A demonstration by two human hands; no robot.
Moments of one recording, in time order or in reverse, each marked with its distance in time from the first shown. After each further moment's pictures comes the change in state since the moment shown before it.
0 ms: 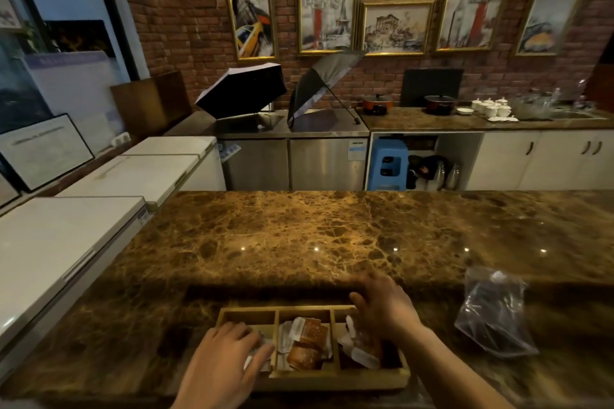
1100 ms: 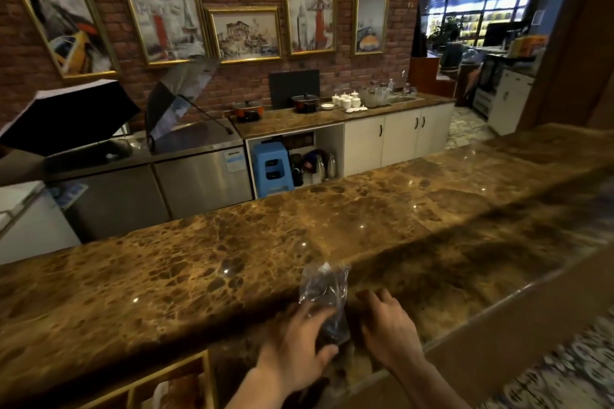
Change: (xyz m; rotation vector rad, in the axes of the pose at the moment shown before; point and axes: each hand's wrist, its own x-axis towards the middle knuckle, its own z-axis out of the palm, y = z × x) left_hand 0.146 0.344 0.104 -0.105 -0.297 0.448; right_hand -0.101 0.269 -0.065 0.091 0.262 0.432
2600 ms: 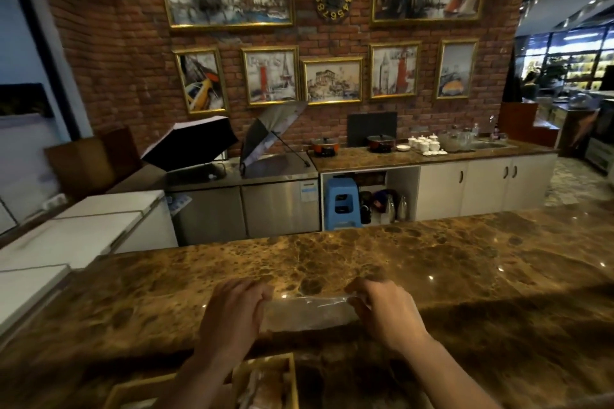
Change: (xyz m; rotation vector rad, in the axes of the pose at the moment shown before) left_hand -0.133 -0.100 -0.140 0.174 0.633 -0.302; right_hand -0.003 -0.159 -0.058 -0.047 0.021 -0.510
